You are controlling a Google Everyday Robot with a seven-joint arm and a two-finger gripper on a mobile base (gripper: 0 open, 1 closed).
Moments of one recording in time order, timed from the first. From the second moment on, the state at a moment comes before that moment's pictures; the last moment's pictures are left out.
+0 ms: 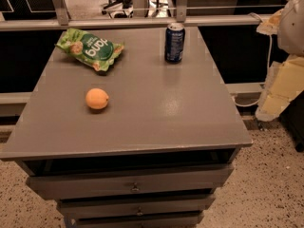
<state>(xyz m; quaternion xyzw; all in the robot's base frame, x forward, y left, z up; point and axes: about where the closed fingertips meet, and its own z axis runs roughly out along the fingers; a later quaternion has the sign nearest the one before) 0.437 -0.208 1.004 -0.60 0.77 -0.07 0.20</state>
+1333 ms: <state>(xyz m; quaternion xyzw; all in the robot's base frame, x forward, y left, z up) 0.445 -0.122 0.994 -0.51 0.76 0.13 0.38</state>
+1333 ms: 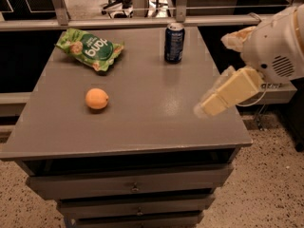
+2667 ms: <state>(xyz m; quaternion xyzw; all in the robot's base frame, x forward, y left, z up) 0.479 0.004 0.893 -0.52 0.71 0.20 0.44</state>
